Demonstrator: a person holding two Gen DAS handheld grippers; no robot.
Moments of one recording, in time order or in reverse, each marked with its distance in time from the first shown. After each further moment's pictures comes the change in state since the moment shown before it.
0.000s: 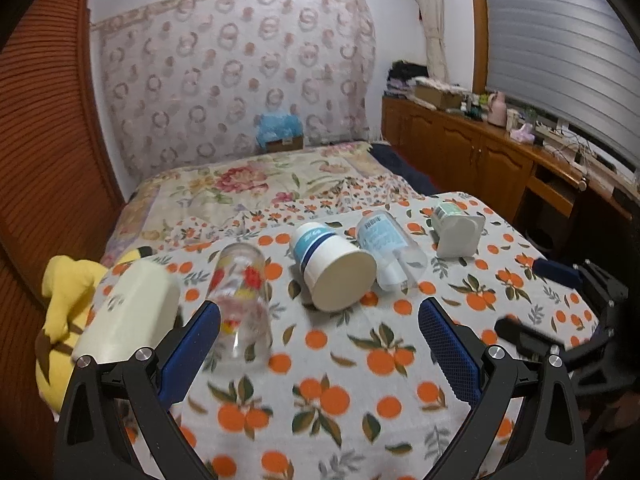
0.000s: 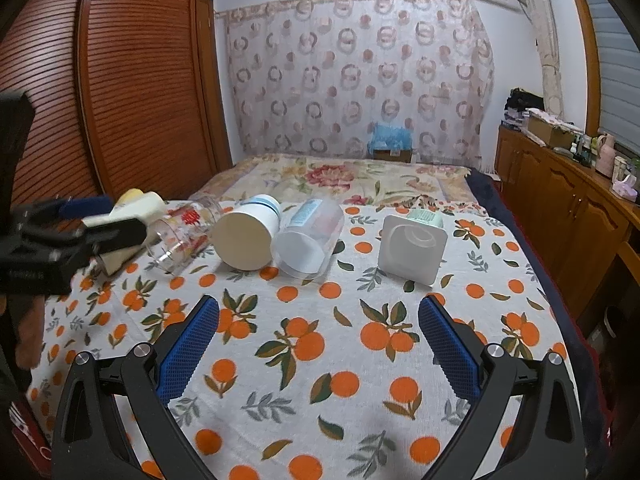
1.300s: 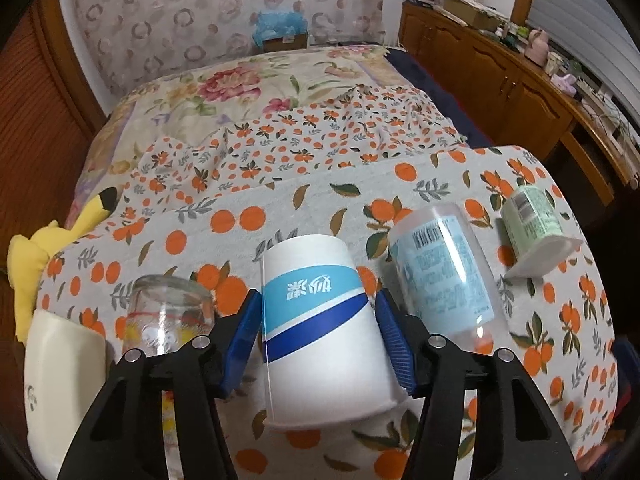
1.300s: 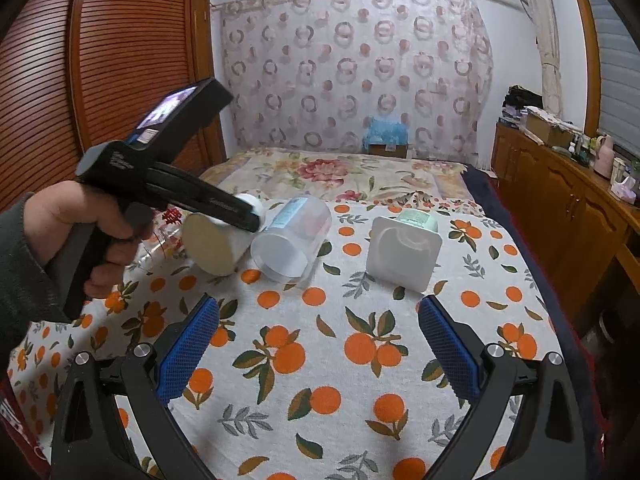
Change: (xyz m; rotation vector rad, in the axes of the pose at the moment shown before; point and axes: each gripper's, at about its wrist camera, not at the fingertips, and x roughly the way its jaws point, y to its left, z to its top) left arm 0.151 0.004 0.053 -0.044 0.408 0.003; right arm 0.007 -0.011 0.005 -0.007 0.005 -0.025
